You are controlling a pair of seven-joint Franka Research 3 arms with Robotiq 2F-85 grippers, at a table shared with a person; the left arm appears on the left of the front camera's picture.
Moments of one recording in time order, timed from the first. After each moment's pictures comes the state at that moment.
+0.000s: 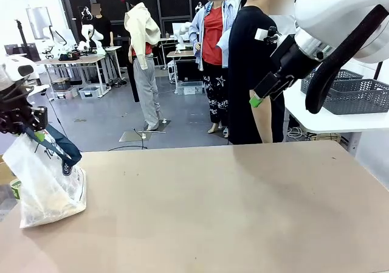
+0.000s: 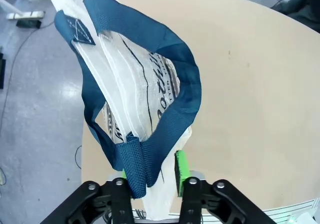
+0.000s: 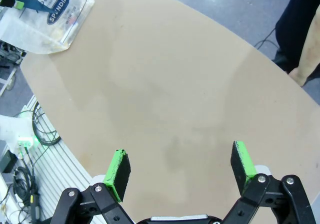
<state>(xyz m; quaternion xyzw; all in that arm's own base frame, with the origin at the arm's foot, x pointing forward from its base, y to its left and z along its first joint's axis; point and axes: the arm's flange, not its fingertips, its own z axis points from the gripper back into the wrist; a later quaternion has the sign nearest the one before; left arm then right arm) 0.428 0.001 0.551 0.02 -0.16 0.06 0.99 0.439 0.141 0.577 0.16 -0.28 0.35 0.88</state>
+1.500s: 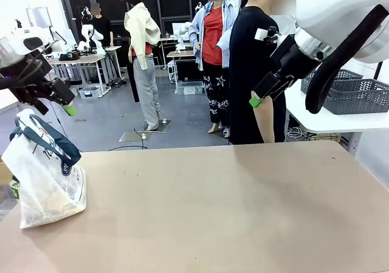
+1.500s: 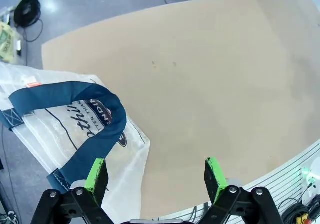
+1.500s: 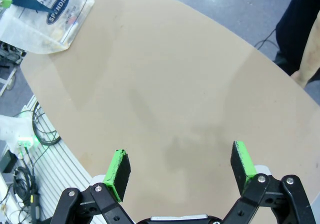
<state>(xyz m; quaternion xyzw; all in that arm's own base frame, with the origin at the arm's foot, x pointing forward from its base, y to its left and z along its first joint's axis) 0.424 -0.054 0.606 -0.04 -0.21 -0.14 0.97 0.439 0.141 0.577 0.16 -0.28 0.35 0.88</state>
